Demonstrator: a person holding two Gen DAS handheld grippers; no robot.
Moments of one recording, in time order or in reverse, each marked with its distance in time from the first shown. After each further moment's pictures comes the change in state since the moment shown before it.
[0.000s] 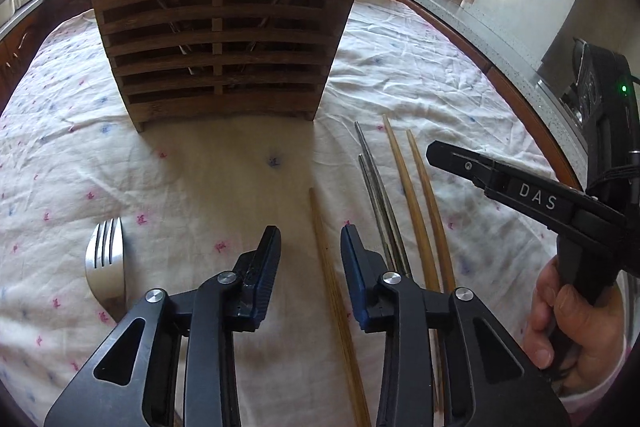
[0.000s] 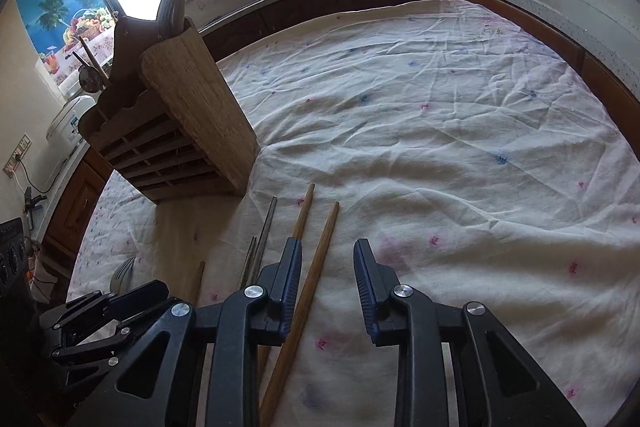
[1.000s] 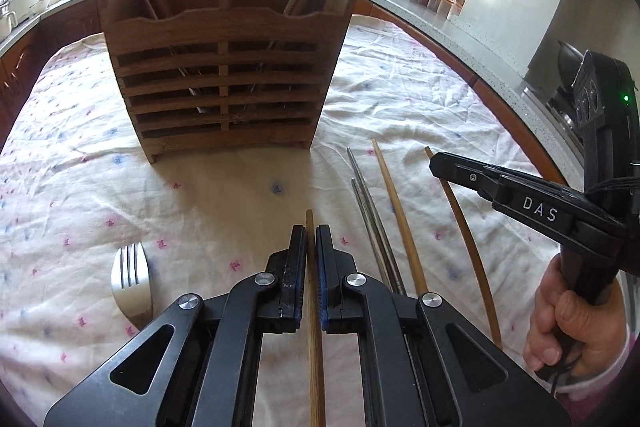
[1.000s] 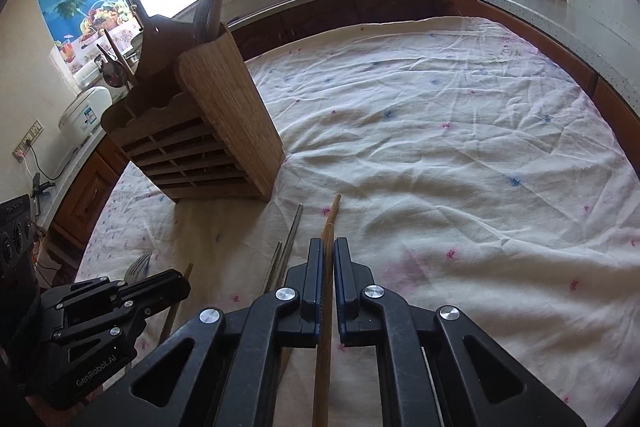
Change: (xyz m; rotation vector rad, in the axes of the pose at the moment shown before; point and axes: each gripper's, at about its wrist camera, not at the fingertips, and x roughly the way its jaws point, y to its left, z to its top) left arm -0.033 0.006 0.006 0.032 -0.085 -0.028; right arm -0.020 0.016 0.004 -0.059 -0.034 0.041
